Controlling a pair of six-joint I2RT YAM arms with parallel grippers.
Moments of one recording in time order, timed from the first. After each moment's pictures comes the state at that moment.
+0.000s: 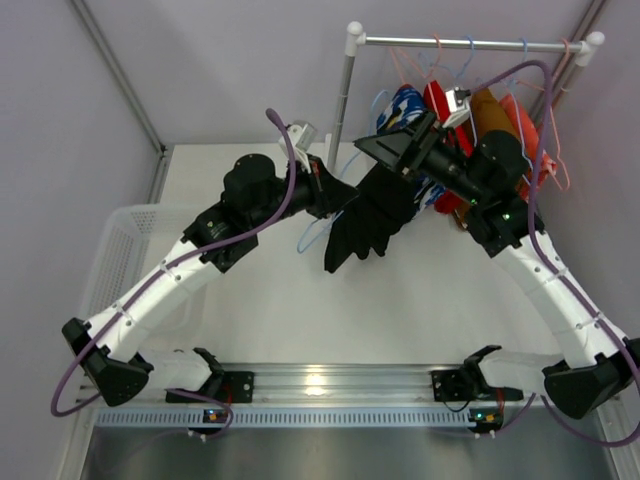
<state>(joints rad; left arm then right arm) -0.77 1.27 1.42 -0.22 0.21 -0.52 0.47 1.18 1.36 -0.02 -0.43 0.95</state>
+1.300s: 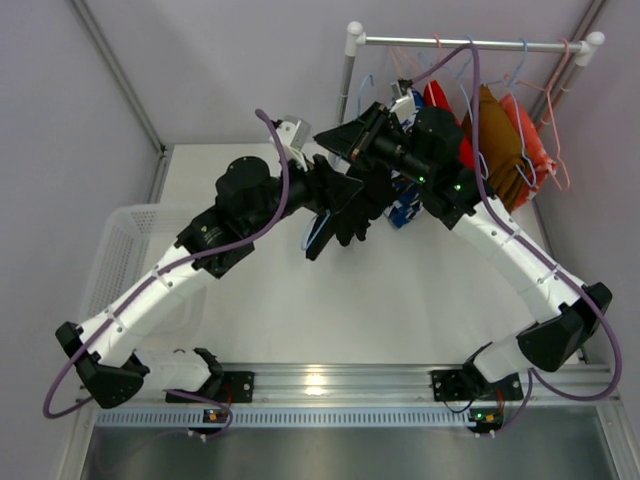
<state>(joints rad) -0.82 1.25 1.44 -0.21 0.06 -0.44 0.64 1.46 1.62 -0.11 -0.28 1.09</state>
